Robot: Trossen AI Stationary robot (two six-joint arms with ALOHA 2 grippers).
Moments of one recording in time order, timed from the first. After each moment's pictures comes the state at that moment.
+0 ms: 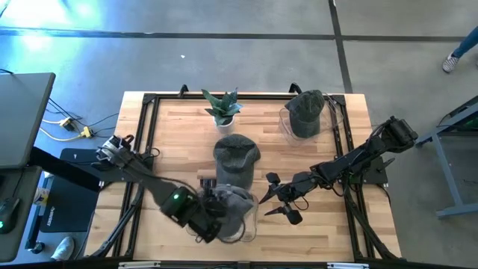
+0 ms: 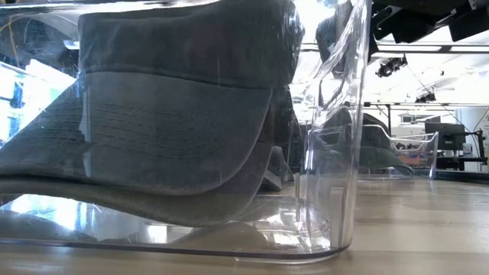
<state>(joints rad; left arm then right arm) -0.63 1.81 1.75 -1.15 -0.47 -0.50 0.42 1.47 0.62 0.54 -0.08 0.12</state>
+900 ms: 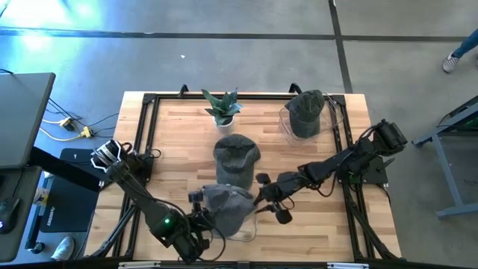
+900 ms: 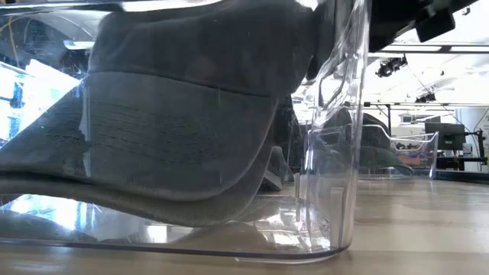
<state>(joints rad) -0.80 1.81 1.50 -0.91 -0.71 -0.76 0.35 1.60 0.77 0.43 -0.16 0.11</state>
